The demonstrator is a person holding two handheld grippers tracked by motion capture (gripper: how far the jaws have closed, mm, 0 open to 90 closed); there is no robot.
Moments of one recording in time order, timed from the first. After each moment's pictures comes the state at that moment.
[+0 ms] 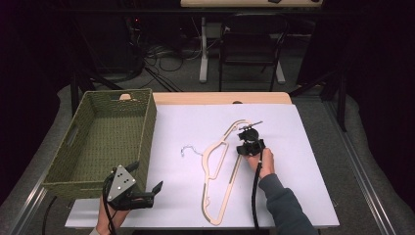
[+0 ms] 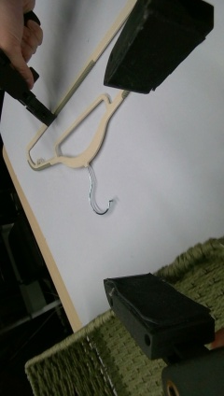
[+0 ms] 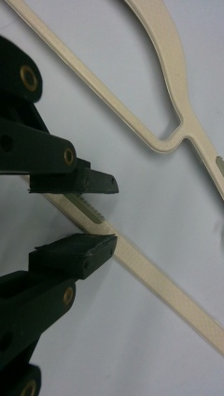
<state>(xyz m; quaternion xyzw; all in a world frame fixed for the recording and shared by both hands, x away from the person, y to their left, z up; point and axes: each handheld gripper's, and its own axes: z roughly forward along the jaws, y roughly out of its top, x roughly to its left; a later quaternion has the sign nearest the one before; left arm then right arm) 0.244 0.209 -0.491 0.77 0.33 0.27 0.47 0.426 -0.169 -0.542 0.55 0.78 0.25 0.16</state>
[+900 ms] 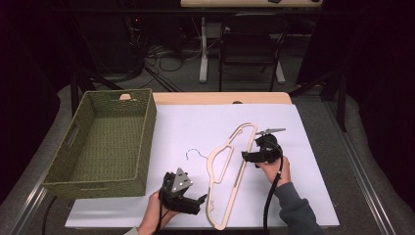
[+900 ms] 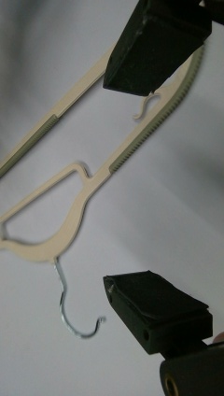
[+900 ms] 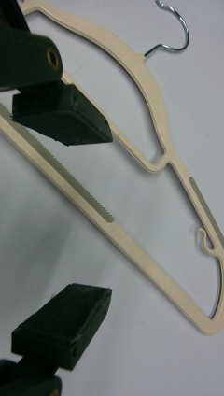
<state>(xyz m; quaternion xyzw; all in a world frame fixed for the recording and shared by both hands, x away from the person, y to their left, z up) 0.264 0.092 -0.525 0.85 0.31 0.15 0.39 0.381 -0.209 -0.517 0.54 0.76 0.32 0.15</state>
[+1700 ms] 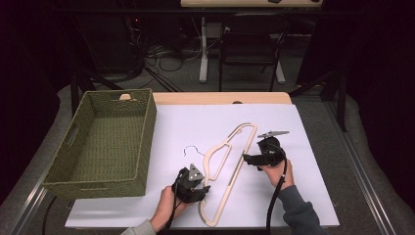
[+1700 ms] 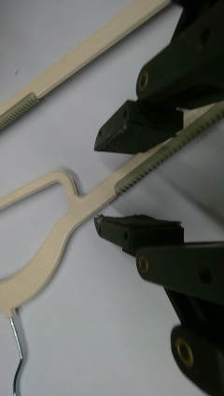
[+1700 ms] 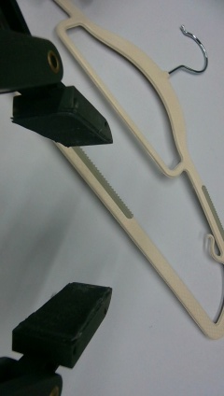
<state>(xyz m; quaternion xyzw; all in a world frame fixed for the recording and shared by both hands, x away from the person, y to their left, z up) 0.300 0.074 -0.555 0.88 0.33 0.10 0.33 0.374 -0.215 -0.518 0.53 0.77 0.34 0.14</state>
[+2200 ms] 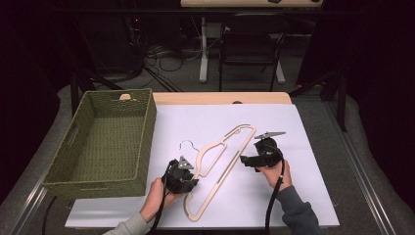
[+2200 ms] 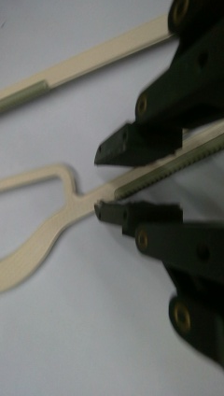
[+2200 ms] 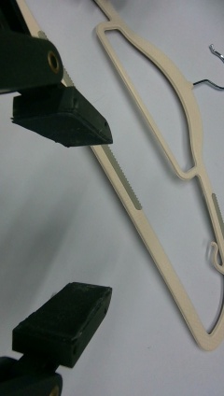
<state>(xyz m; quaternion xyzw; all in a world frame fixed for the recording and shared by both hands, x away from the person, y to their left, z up) 0.325 0.097 -0.546 0.88 0.37 0.08 0.30 0.372 -0.206 -0.518 0.51 0.78 0.34 0.14</state>
